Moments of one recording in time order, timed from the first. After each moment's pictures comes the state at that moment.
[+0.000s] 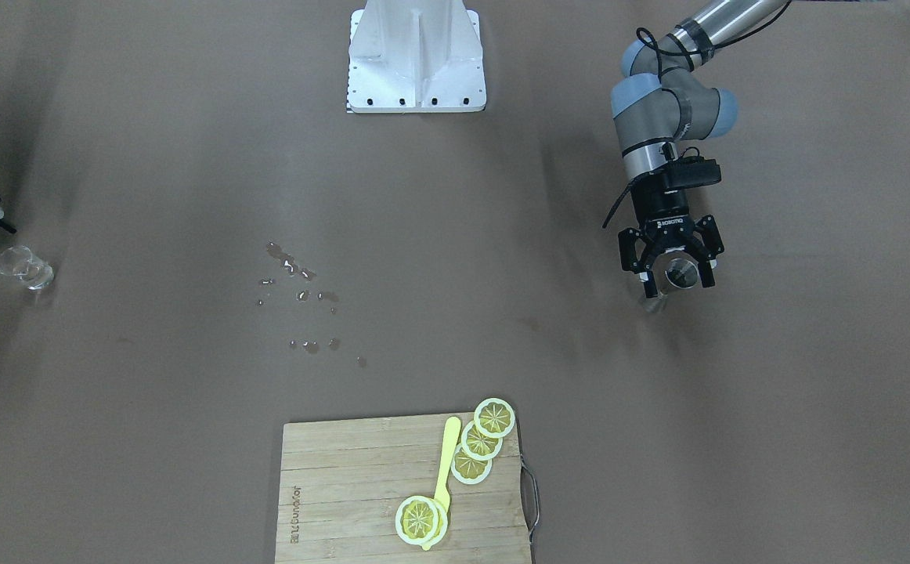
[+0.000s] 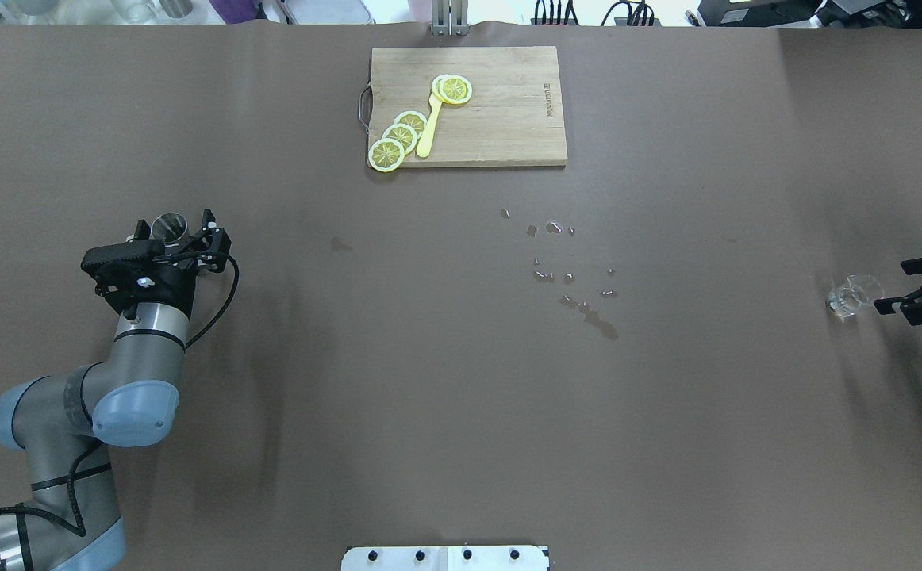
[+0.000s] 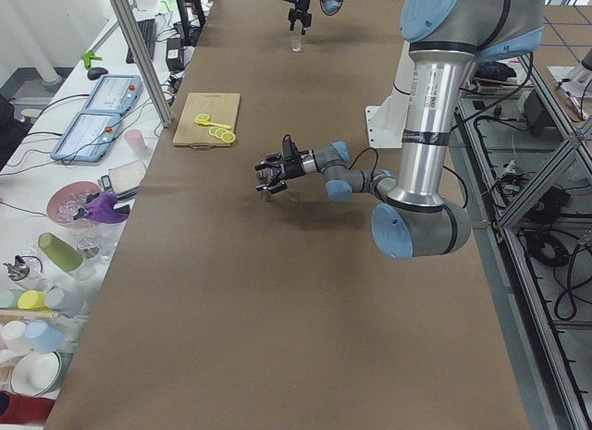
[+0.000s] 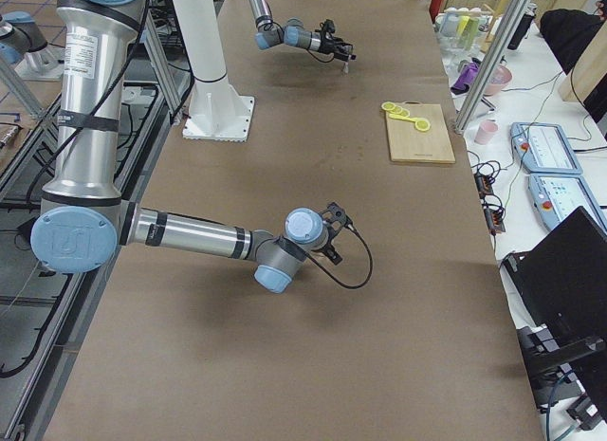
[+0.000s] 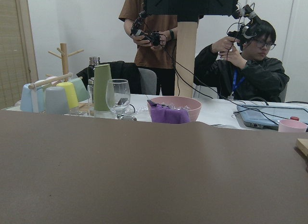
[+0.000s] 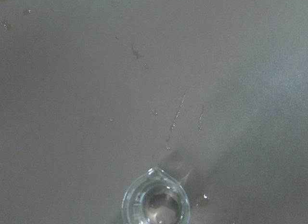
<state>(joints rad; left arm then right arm) -0.37 -1.74 -1.58 -2.32 -0.55 -1.42 1.11 -1.71 1.45 -0.33 2.34 0.25</state>
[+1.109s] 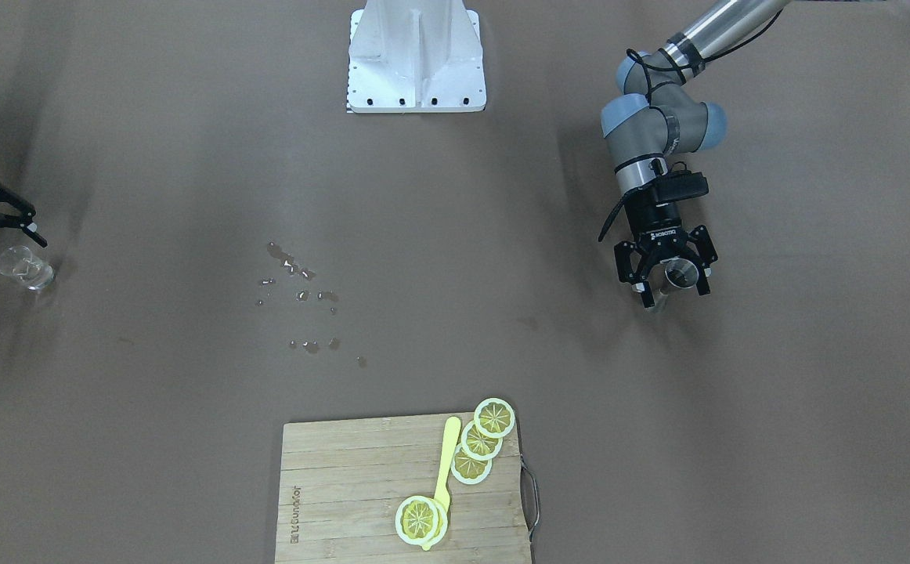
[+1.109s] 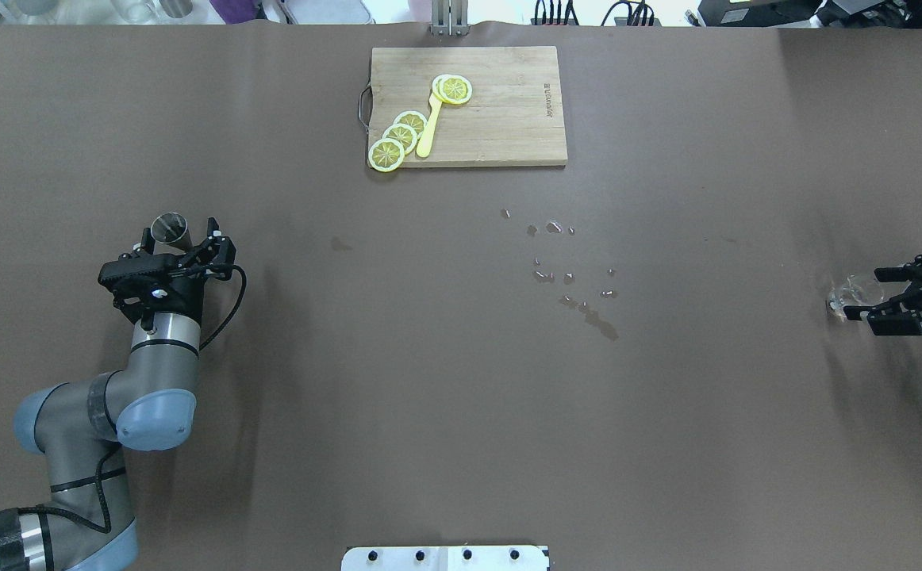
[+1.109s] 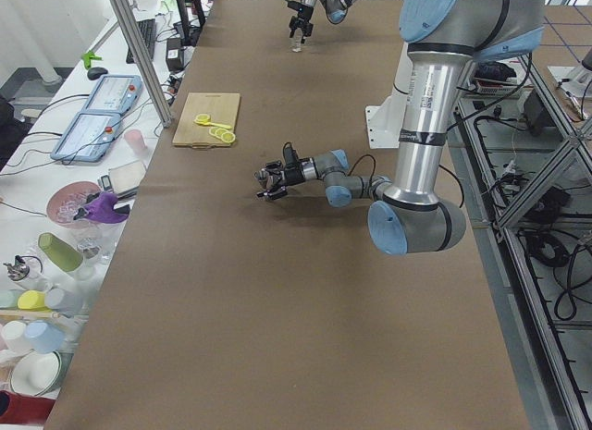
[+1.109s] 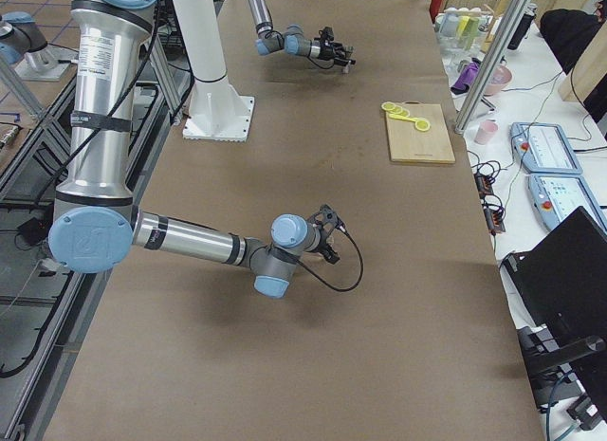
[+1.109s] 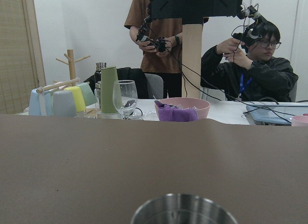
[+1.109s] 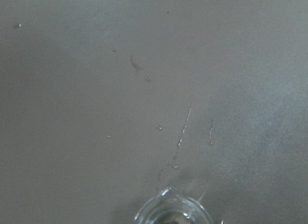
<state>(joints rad) -0.34 -1.78 -1.49 -2.32 -0.48 -1.46 0.98 -1.71 1.36 -0.08 2.14 0.42</state>
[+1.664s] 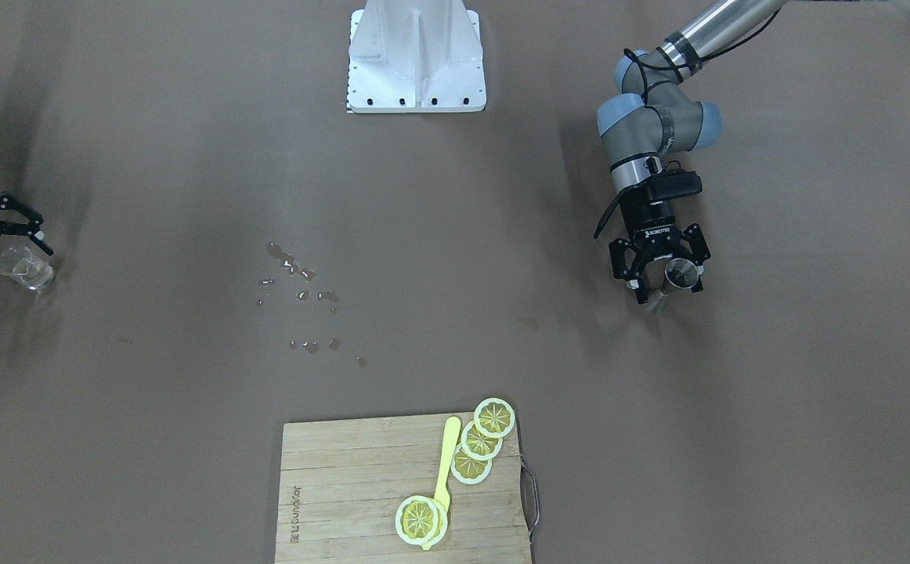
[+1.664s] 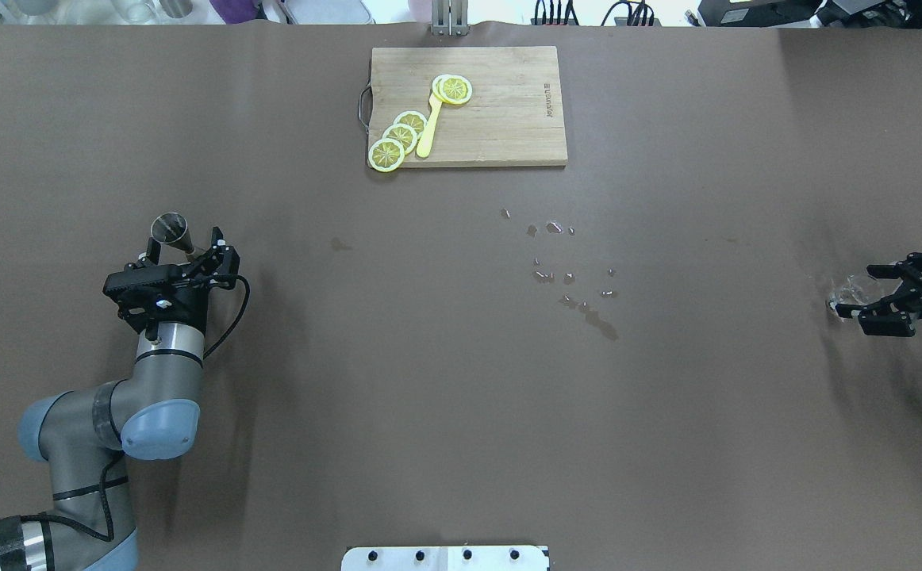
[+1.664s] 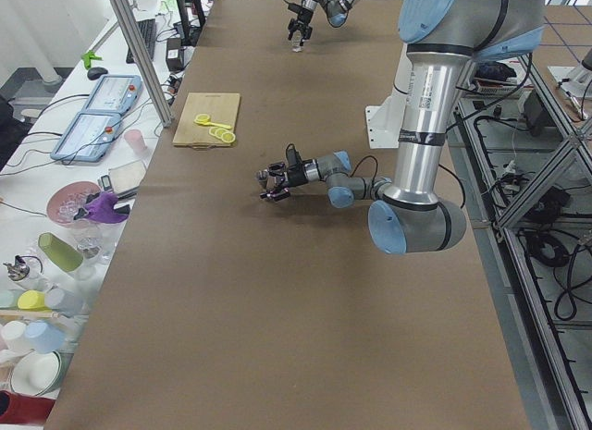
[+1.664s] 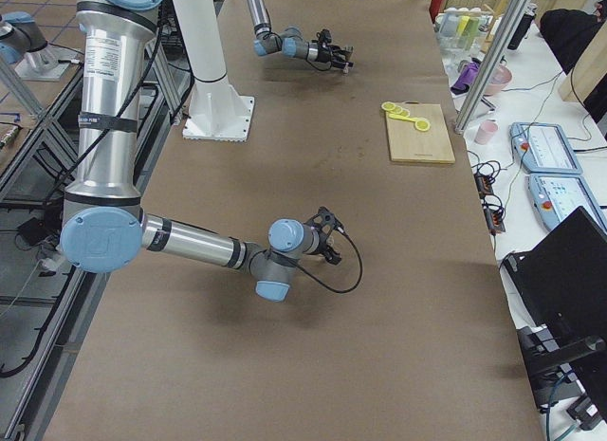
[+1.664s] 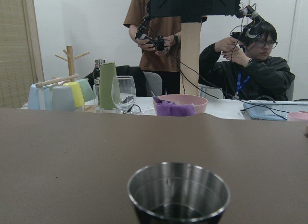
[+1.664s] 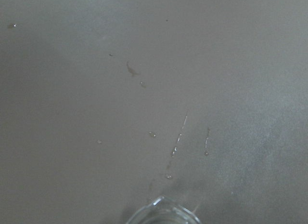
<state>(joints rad) -0.32 -1.78 -1.47 -2.31 -0.48 -1.49 0.95 -1.69 1.29 0.03 2.06 0.41</state>
